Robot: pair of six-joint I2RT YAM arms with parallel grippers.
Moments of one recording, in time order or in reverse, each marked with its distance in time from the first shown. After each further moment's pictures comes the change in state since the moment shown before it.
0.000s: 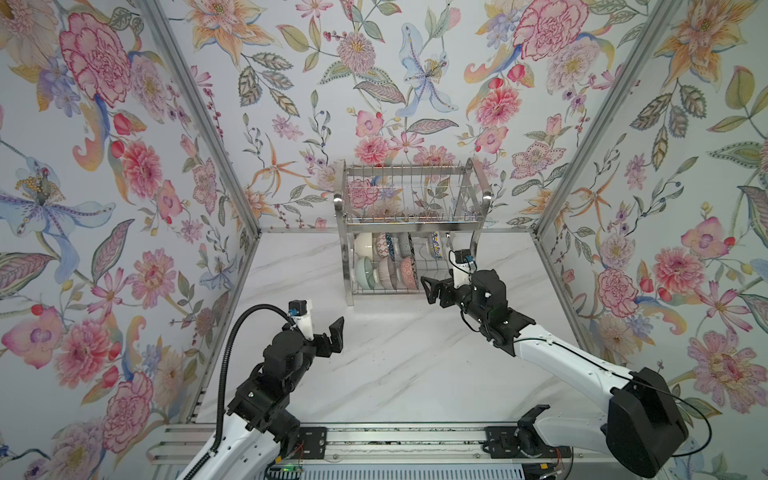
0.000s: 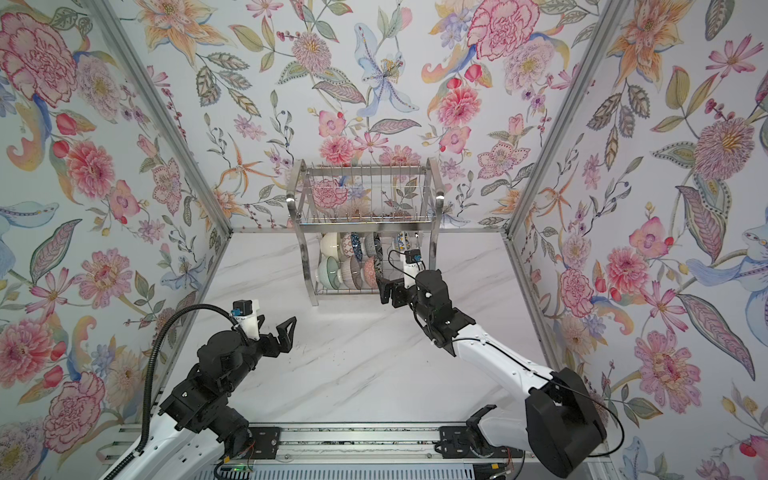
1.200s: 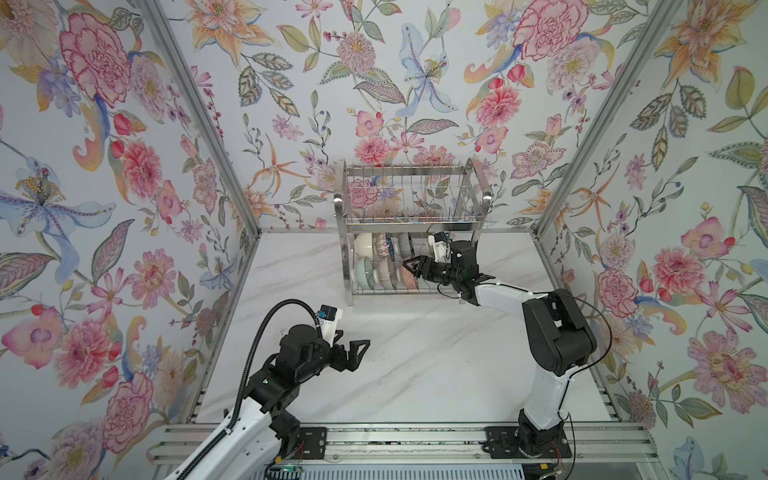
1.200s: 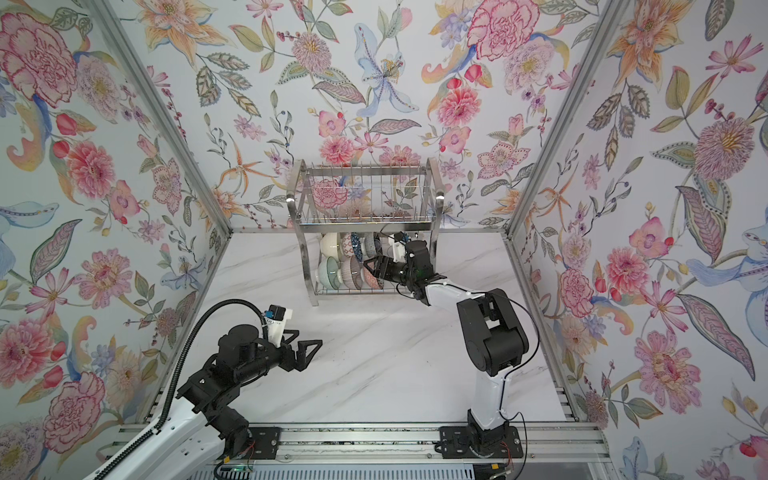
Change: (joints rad) left arm 0.002 0.143 -0.034 0.008 0.494 -0.019; right arm -0.143 0.664 0.410 0.097 -0.578 0.421
